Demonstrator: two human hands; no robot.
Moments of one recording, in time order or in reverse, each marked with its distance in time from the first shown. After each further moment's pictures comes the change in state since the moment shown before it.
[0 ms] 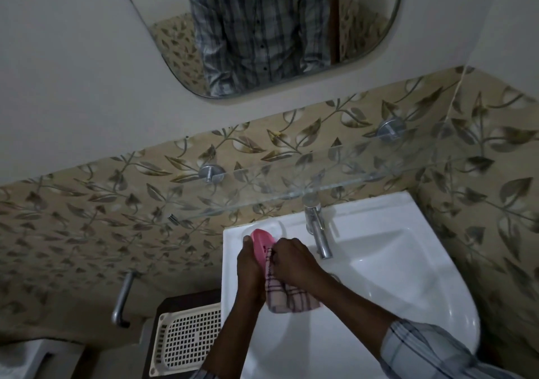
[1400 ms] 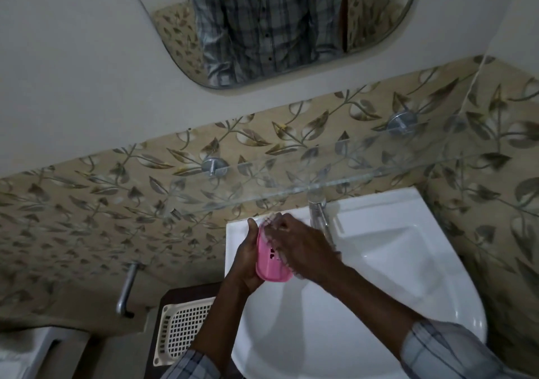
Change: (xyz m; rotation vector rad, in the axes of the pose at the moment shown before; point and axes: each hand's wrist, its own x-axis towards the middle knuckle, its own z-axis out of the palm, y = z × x) left_hand 0.015 0.021 -0.009 -0.202 -0.520 -0.308; right_hand -0.009 0.008 -0.025 0.103 0.278 -0.366
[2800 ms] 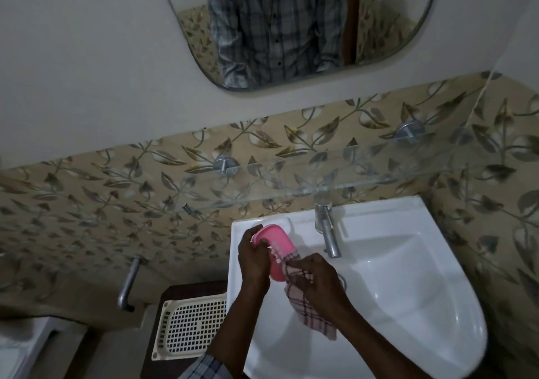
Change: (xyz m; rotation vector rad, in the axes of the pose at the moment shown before) left_hand -0.004 -0.018 0.003 0.585 0.664 0.500; right_hand -0.061 0.020 0.037 0.255 -0.001 0.413
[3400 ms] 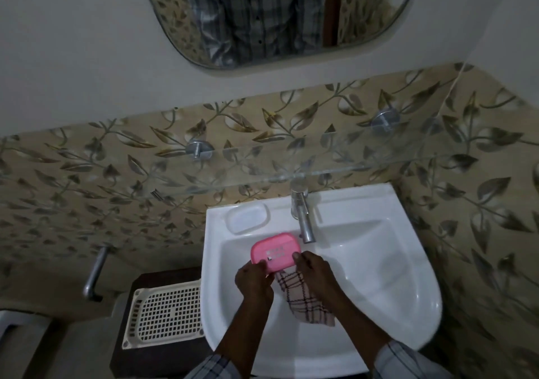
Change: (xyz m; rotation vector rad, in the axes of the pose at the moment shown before) left_hand -0.045 -0.057 0.037 -0.525 0.141 -0.638; right_hand 0.004 0.073 -0.008 0.013 -0.022 0.275
